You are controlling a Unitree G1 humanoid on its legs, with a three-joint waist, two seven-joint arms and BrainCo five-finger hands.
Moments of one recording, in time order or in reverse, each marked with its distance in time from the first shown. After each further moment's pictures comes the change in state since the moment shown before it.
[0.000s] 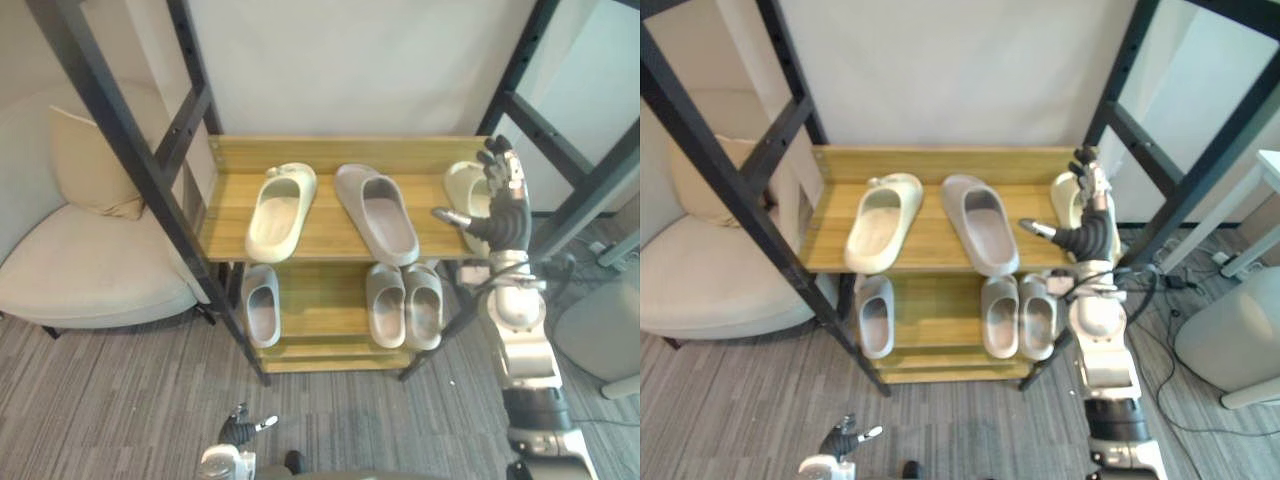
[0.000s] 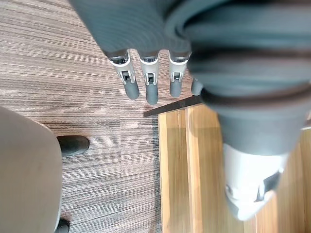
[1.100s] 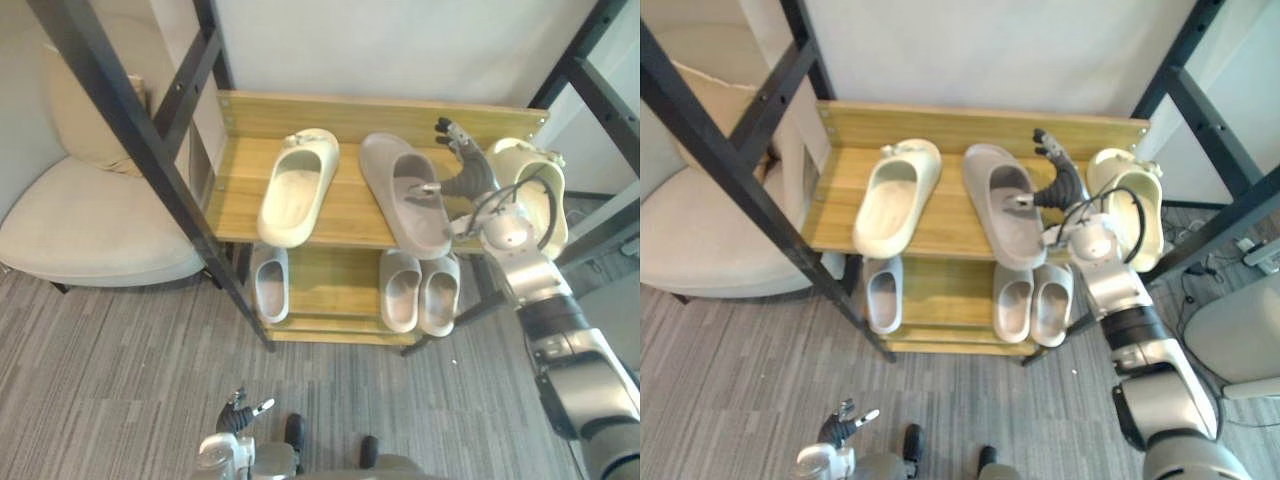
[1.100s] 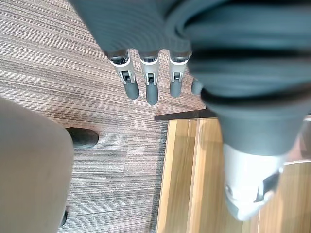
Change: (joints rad) left arm 0.001 -0.003 0.022 -0.052 -0.074 -0.012 -0.015; right arm -0.344 -0.226 0.270 0.469 -0.027 0.065 0.121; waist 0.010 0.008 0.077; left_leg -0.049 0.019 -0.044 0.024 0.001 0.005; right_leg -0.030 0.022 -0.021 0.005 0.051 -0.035
